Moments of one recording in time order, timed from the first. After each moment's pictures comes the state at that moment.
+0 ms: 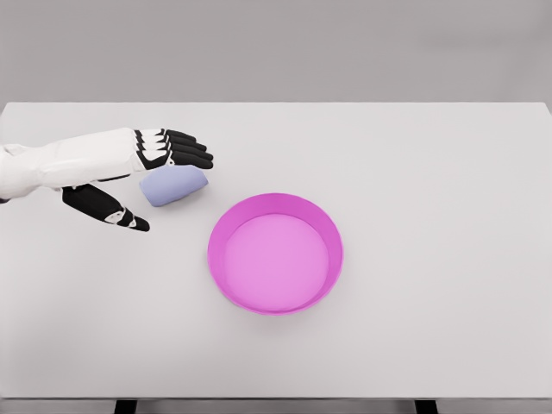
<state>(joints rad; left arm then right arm) -0.55 0.97 -0.52 -1.76 0.23 -0.61 -0.60 0.02 0.00 0.24 0.05 -0.08 -0.07 -0.09</state>
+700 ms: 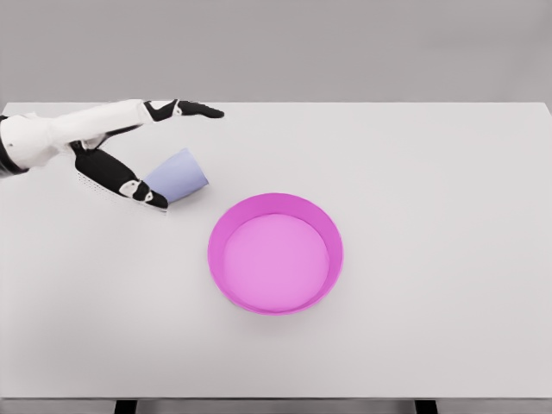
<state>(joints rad) -0.87 1.02 -0.94 -1.68 0.59 -0.52 -0.45 0.02 0.00 0.24 0.05 -0.08 -0.07 -0.09</state>
